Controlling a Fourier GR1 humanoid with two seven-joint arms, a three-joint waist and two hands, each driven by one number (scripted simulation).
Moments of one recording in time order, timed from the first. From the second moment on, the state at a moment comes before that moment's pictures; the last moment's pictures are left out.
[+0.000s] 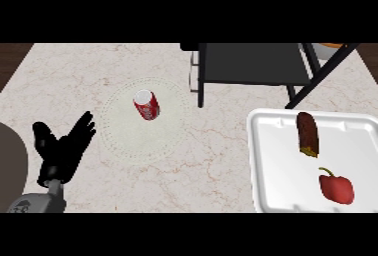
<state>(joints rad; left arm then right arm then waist) -0.08 0.31 -0.06 -1.37 0.27 0.09 0.25 0.36 -0.93 0.13 -2.24 0.35 -0.19 0.95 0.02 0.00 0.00</state>
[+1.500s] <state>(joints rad) -0.05 0.25 -0.01 -1.40 0.21 0.07 0.27 0.14 -0.54 0.26 -1.83 0.82 -0.13 0.96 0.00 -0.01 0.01</state>
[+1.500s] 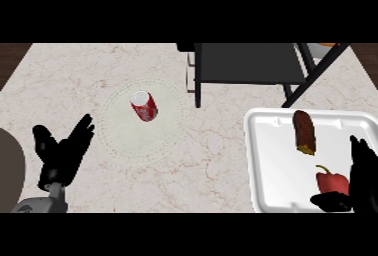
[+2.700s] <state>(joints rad) -0.05 0.22 0.02 -1.40 0.17 0.04 0.27 0.09 -0.47 0.26 -1.67 0.85 -0.06 0.61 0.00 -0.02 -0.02</state>
